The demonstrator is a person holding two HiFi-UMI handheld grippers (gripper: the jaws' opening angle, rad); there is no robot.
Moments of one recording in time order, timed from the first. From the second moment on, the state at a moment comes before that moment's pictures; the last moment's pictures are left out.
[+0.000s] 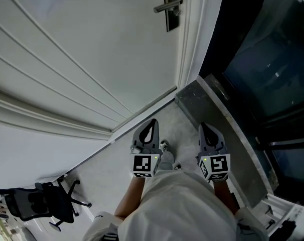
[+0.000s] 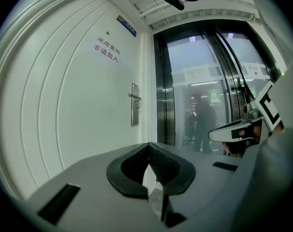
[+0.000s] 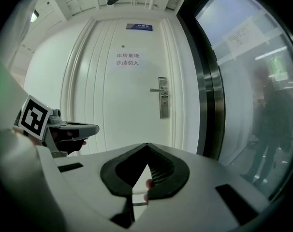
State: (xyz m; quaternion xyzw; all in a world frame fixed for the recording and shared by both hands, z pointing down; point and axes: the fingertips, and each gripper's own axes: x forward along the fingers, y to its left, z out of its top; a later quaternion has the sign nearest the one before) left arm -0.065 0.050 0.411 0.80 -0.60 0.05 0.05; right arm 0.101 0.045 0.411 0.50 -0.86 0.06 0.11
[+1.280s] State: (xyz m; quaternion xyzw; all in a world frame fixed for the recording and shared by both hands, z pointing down) left arm -0.116 -0.109 0.403 0.78 -0.63 0.04 0.06; right arm 0.023 -0.117 0.426 0.43 -0.86 -0.11 0.24
